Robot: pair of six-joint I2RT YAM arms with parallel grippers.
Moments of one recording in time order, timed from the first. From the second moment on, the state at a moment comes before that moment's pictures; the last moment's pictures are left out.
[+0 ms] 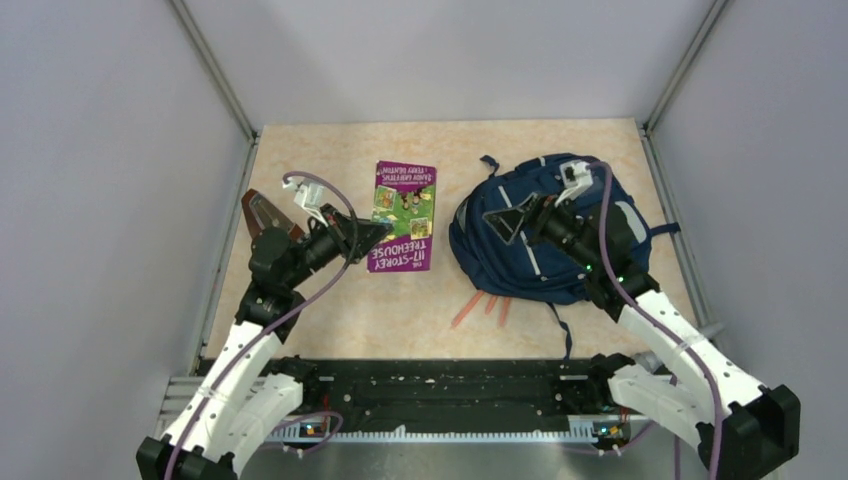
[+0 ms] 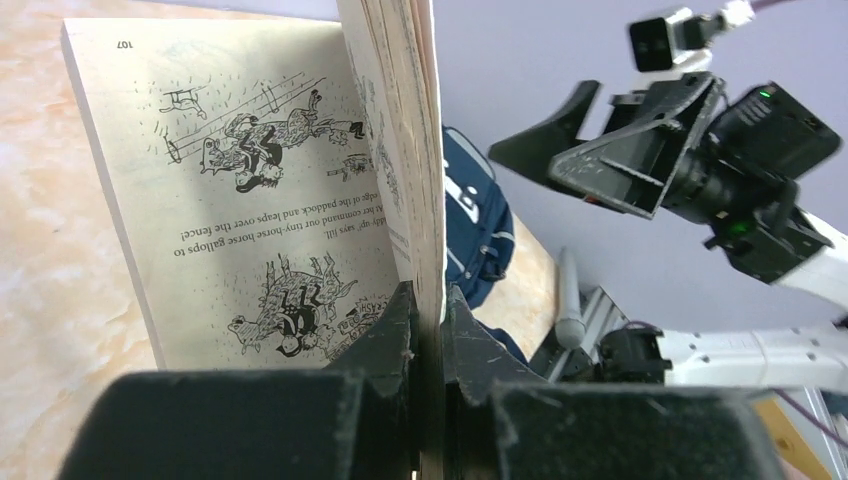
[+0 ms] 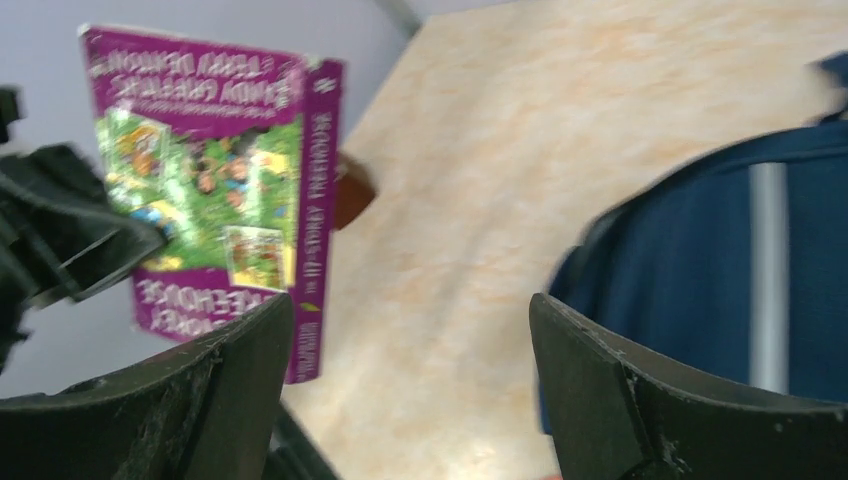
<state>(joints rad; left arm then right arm) -0.29 0.74 0.63 0.18 0.55 -0.66 0.43 0.89 0.71 0.11 -0.26 0.56</state>
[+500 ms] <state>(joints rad) -0.37 0.73 0.62 0.34 0.72 -0.67 0.63 1.08 0.69 0.44 -0.45 0.66</state>
